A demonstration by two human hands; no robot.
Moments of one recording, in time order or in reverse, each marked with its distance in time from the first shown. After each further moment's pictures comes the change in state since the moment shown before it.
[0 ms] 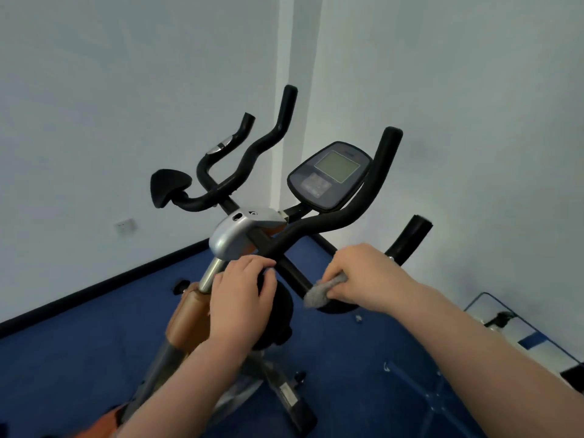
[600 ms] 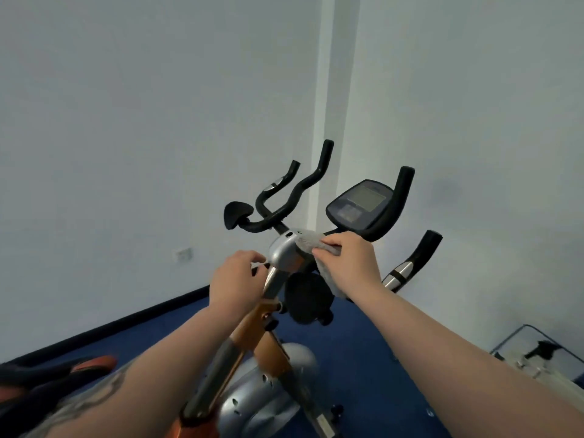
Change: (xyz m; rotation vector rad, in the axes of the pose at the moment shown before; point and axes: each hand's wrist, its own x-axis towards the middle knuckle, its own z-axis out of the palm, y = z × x) left_hand -0.015 -0.032 -0.101 0.042 0.030 -0.109; right_hand -0.021 -0.092 0.009 0.508 0.643 -0.027
